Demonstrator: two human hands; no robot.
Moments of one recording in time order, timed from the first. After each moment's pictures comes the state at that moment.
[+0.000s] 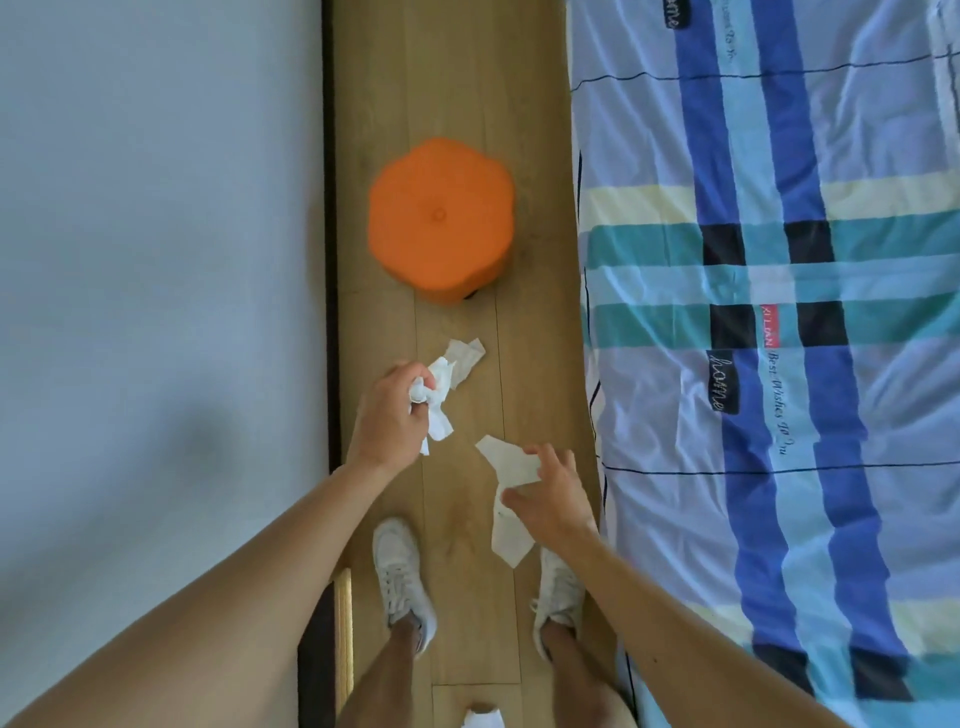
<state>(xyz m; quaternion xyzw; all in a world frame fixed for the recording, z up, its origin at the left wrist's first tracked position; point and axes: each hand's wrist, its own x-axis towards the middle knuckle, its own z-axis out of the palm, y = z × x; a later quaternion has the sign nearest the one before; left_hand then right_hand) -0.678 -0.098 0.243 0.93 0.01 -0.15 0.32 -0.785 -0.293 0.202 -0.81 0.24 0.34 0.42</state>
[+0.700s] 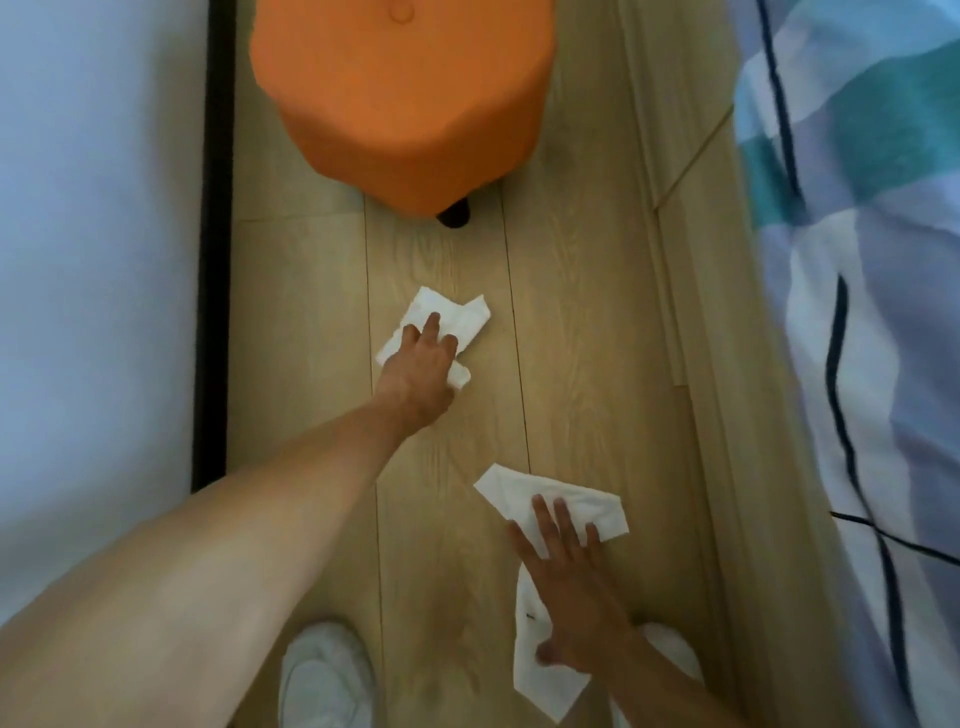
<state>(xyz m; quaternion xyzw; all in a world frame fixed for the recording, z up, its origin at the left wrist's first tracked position) -0.613 -0.088 -0.202 0.95 -0.15 -0.28 0.01 -0.870 -0.261 -0.212 -0.91 -0.11 0.38 0.06</state>
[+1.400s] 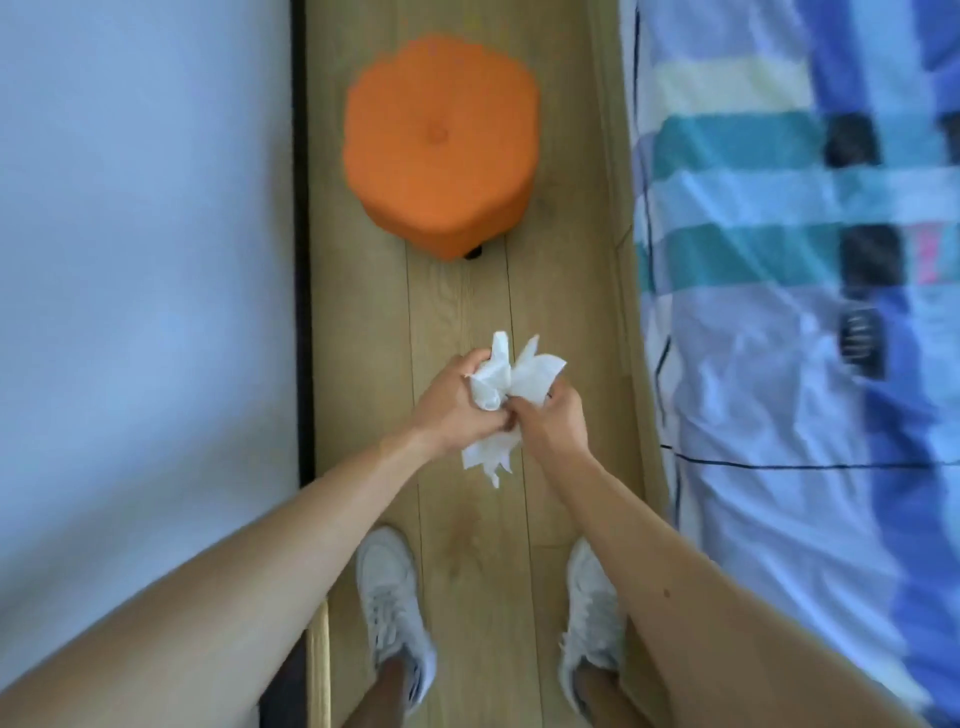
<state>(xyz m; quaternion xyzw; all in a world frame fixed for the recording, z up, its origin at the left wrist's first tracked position) -0.684 -0.110 0.062 0.81 0.03 -0.37 0.46 -0.727 -0.245 0.055 -0.67 0.37 0.21 0.61</state>
